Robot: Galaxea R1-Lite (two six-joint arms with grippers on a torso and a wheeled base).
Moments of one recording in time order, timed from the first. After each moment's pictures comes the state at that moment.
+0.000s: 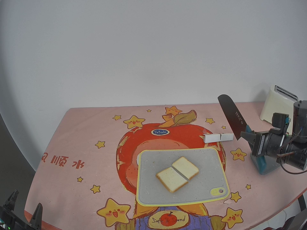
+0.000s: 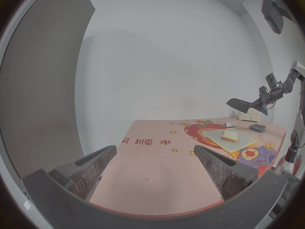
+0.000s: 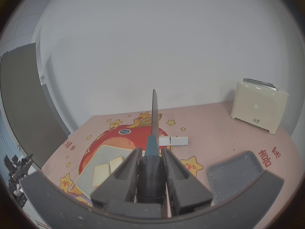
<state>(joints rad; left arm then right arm) -0.07 0.08 -0.02 -0.01 0.03 -0.02 0.51 1.36 -0.58 -0.33 -0.19 0.30</state>
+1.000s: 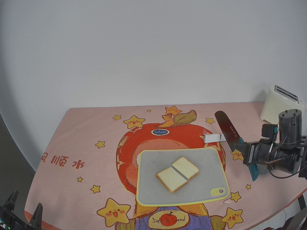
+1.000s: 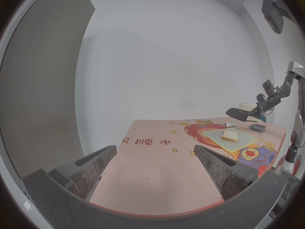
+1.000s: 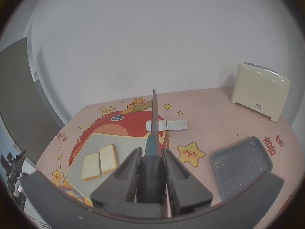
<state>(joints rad) -0.08 0.08 -0.02 -0.01 0.03 -0.02 0.50 1.47 -0.55 -0.35 -0.19 0.33</state>
